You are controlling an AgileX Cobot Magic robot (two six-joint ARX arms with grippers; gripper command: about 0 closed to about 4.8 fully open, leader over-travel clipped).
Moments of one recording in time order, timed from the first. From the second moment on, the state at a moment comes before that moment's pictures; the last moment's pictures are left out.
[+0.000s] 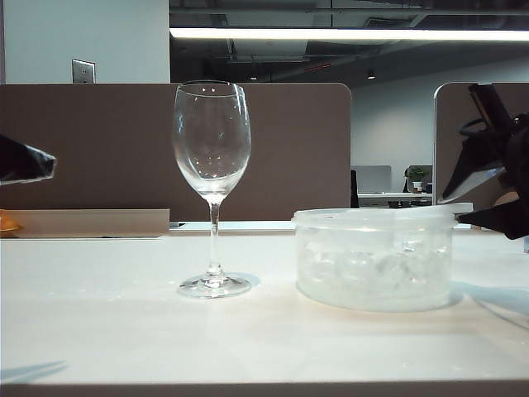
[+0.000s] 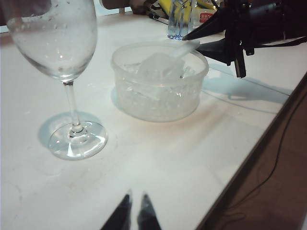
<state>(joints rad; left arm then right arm) -0.83 0.00 0.01 -0.16 0.03 0.01 0.29 1.31 0.30 0.69 -0.06 1.39</state>
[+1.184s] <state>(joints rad) -0.83 0.00 0.01 -0.16 0.03 0.01 0.30 1.31 0.30 0.84 -0.05 1.49</state>
